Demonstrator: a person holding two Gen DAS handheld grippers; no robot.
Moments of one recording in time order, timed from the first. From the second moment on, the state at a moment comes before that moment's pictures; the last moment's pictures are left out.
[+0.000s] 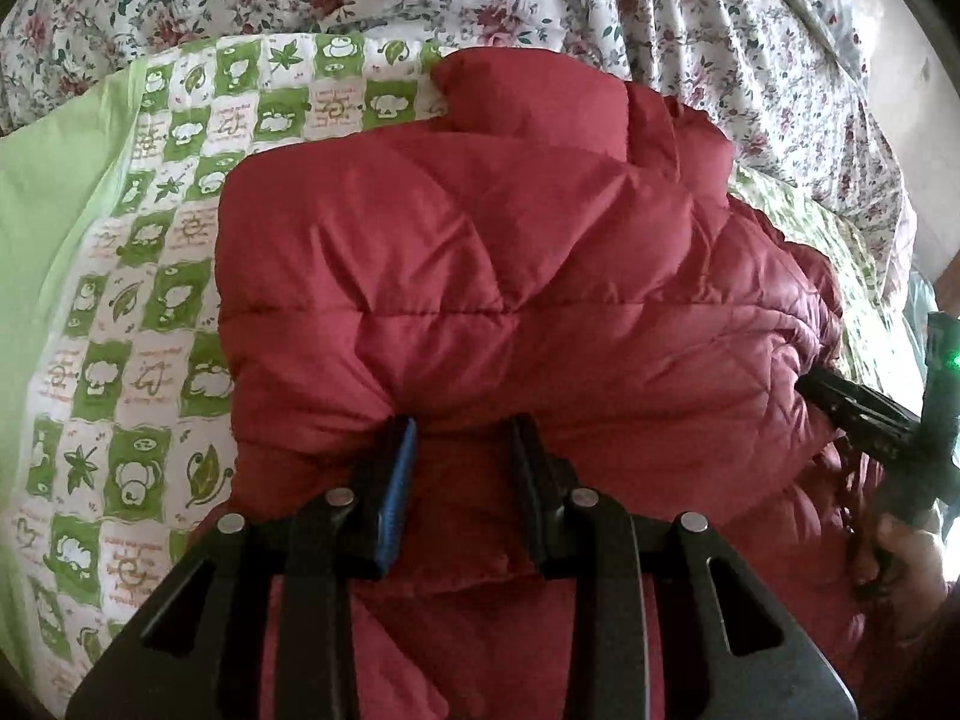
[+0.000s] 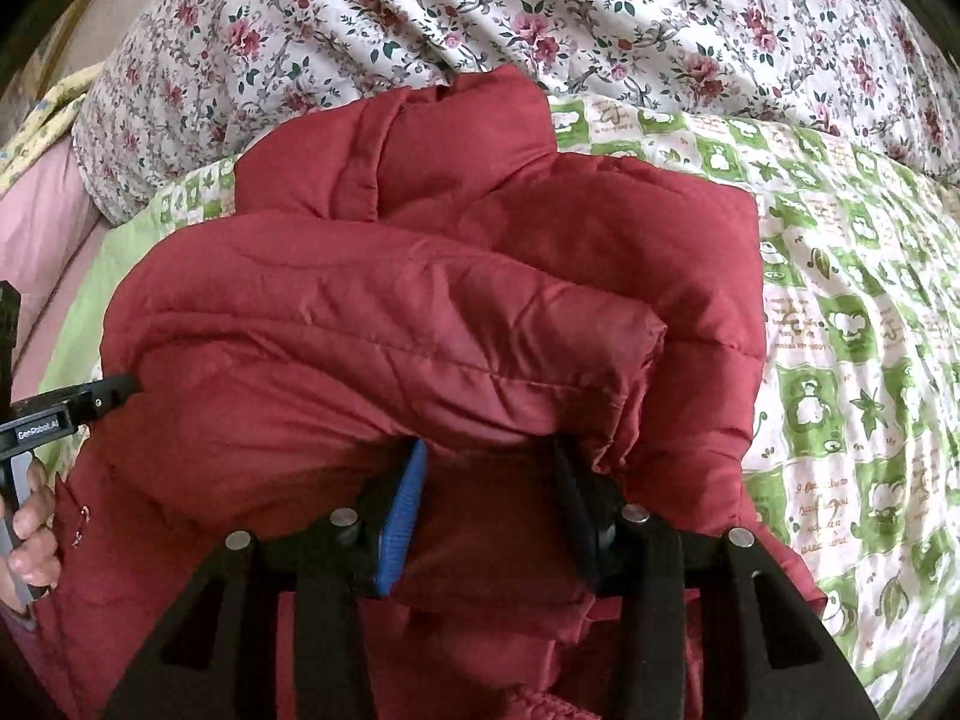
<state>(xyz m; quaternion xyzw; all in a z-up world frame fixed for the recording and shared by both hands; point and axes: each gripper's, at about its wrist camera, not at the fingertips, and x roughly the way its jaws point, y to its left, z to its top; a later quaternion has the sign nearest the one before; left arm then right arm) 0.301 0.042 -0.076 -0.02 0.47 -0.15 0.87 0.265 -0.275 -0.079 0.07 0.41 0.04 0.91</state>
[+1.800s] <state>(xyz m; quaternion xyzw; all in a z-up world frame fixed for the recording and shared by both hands) 0.197 0.080 -0.040 -0.08 0.49 -0.15 0.86 0.143 -0.294 -0.029 0.11 0.42 0.05 0.90</state>
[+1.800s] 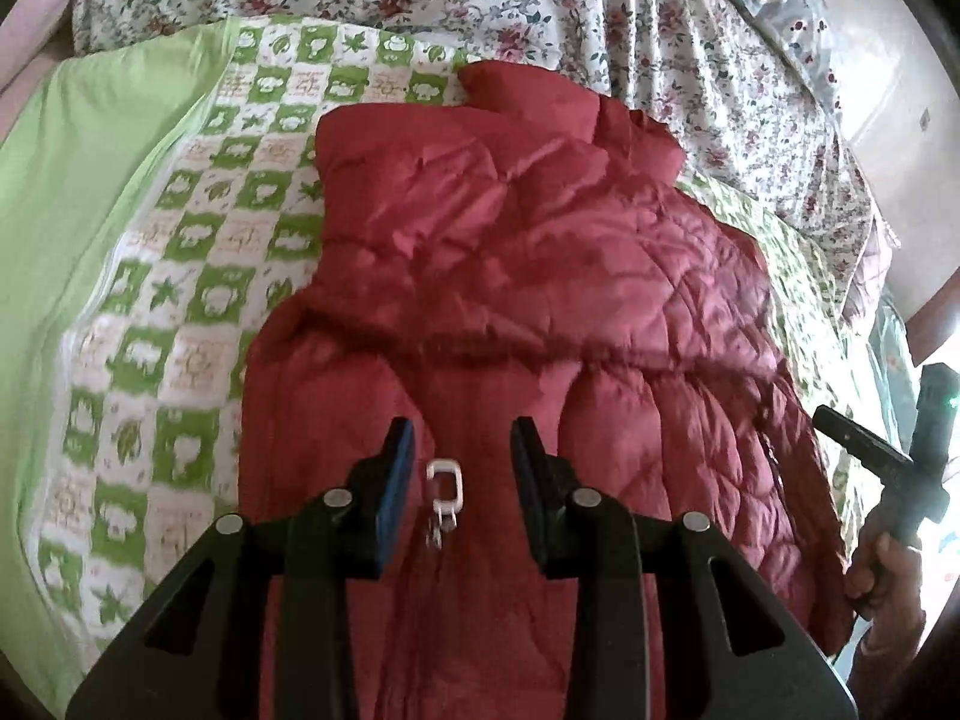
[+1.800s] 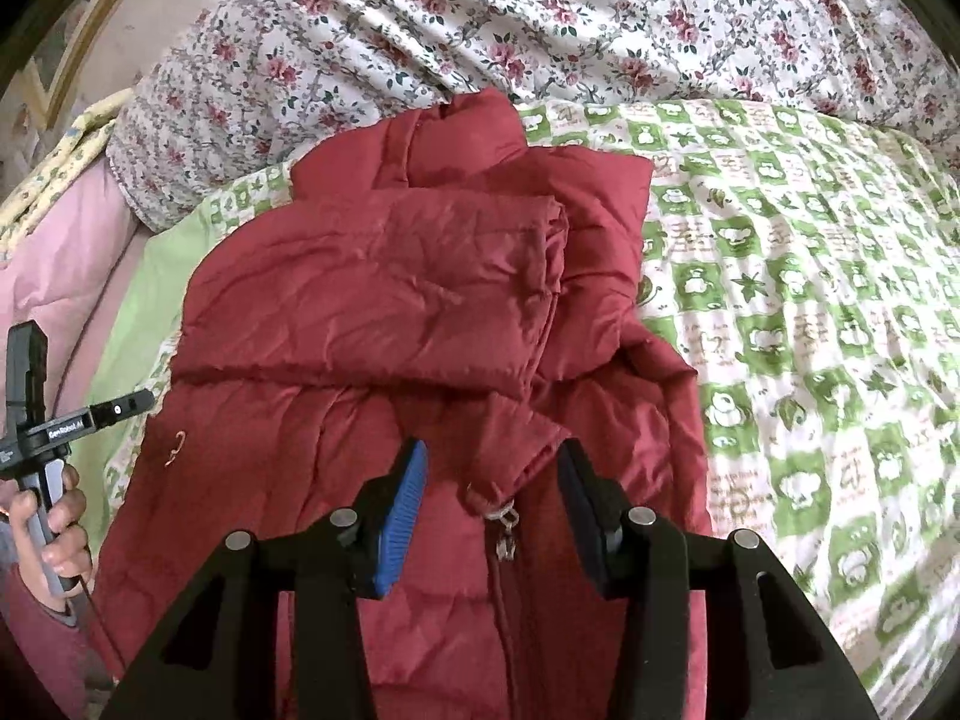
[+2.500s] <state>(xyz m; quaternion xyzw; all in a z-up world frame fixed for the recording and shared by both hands) 0.087 0.139 -0.050 -0.13 0.51 -0.11 0.85 0.026 -0.305 -0.037 0.09 0.46 0.02 0.88</state>
